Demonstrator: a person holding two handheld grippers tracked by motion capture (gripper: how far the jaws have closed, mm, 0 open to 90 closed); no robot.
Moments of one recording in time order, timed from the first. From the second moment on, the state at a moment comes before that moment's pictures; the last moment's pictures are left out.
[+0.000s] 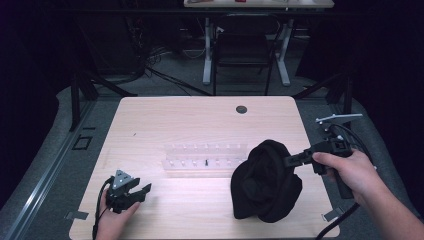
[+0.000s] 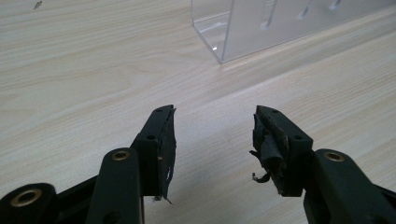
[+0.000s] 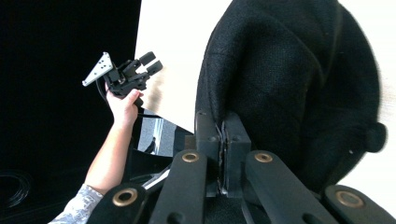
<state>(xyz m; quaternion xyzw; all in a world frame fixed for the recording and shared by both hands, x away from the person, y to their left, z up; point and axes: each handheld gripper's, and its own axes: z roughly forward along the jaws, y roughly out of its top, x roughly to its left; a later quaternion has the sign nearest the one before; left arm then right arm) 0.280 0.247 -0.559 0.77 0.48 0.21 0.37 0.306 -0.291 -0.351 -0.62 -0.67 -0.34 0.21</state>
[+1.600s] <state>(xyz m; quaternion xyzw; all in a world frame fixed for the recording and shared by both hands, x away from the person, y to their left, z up) 0.281 0.246 -0.559 0.77 0.48 0.21 0.37 0.315 -0.300 -0.296 -0.60 -0.66 -0.42 0.19</state>
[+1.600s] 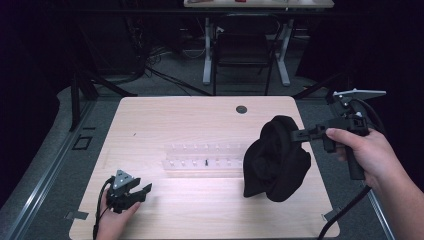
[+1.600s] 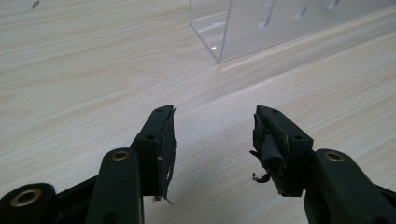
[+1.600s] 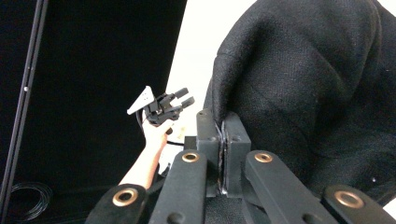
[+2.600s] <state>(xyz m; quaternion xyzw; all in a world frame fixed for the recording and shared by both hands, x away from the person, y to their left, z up) 0.282 0.247 -0.558 0.77 0.48 0.20 0.37 0.354 -0.264 -0.261 -0.58 -0.65 -0.46 0.18</state>
